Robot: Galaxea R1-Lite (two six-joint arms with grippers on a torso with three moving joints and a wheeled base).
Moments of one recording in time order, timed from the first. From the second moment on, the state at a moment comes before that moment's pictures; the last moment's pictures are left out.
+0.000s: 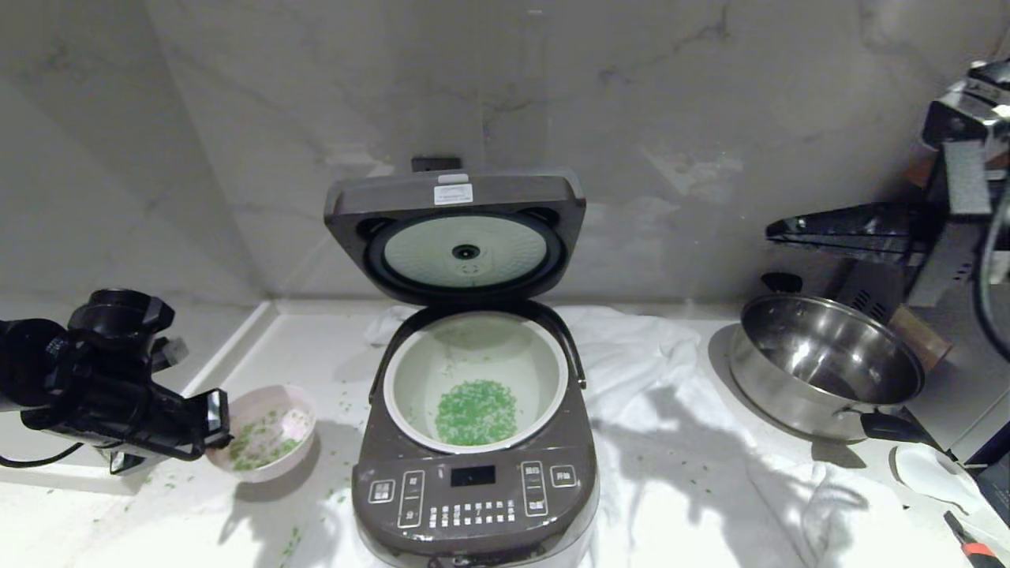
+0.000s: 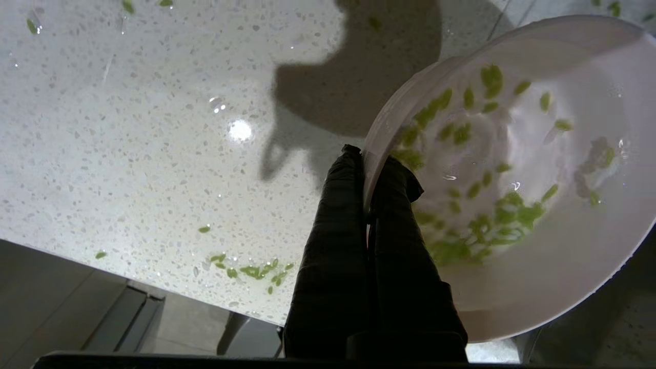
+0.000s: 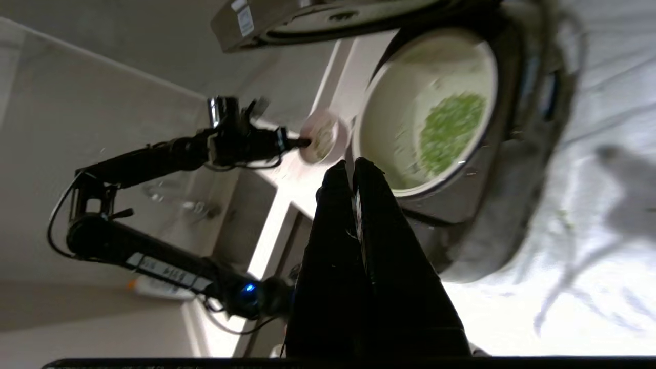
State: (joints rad) left arm 0.15 1.77 -0.90 0.21 -0.10 -0.27; right arm 0.14 1.38 -1.17 0.13 0.79 0.64
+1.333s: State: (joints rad) left arm 0.05 1.70 -0.95 0.29 -0.10 -0.32; right arm 0.33 1.98 -1.76 0.26 0.77 0.70
